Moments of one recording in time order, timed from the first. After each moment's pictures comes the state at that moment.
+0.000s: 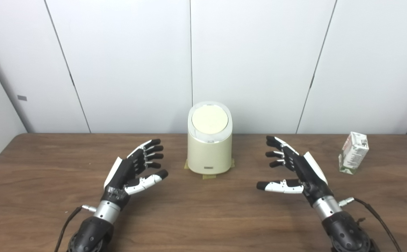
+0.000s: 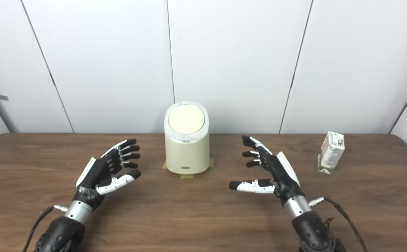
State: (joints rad) left arm -0.30 0.21 0.03 0.33 -0.06 -0.30 -0.24; right arm -0.28 -0.23 0.04 0.12 -0.20 -0.09 0.10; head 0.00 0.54
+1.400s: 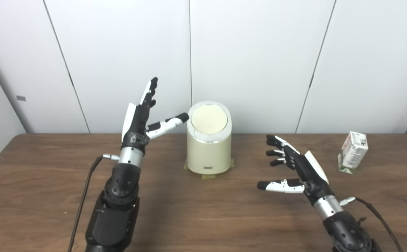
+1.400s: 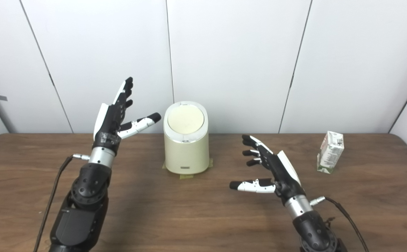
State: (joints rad) left arm -0.58 0.09 -0.01 0.29 0.25 -0.04 0.08; right arm -0.28 -0.23 0.04 0.12 -0.21 -0.11 0.10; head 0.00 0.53
